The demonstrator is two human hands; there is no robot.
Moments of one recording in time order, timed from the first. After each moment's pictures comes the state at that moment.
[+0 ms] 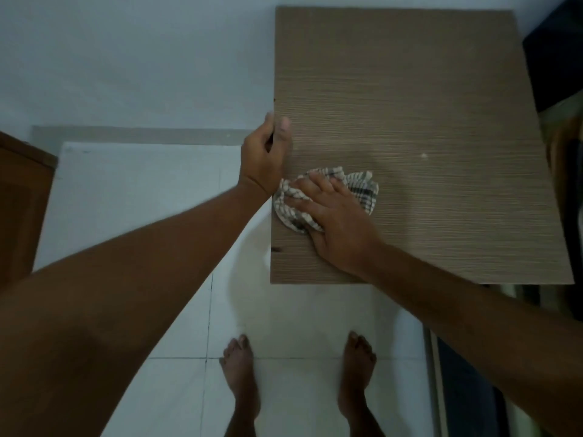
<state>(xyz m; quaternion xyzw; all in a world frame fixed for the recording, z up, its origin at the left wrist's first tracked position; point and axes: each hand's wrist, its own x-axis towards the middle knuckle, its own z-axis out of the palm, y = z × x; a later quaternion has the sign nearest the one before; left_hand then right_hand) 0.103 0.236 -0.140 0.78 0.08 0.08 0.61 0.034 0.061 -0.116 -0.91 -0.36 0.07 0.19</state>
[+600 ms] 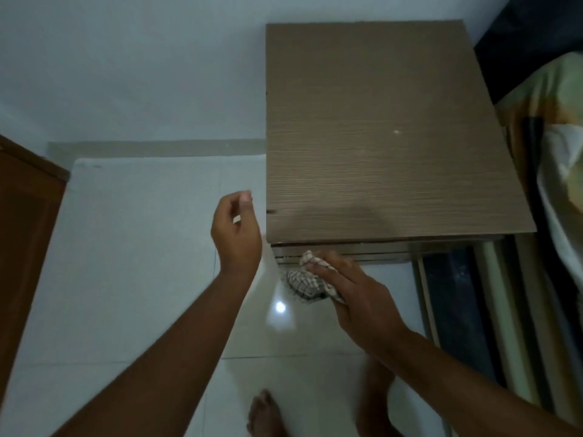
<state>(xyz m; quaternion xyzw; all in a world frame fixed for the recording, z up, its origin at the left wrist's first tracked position) -0.084 0.219 -0.125 0.76 0.26 0.18 0.58 -0.152 0.007 -0.109 -0.92 -0.24 0.06 0.30</state>
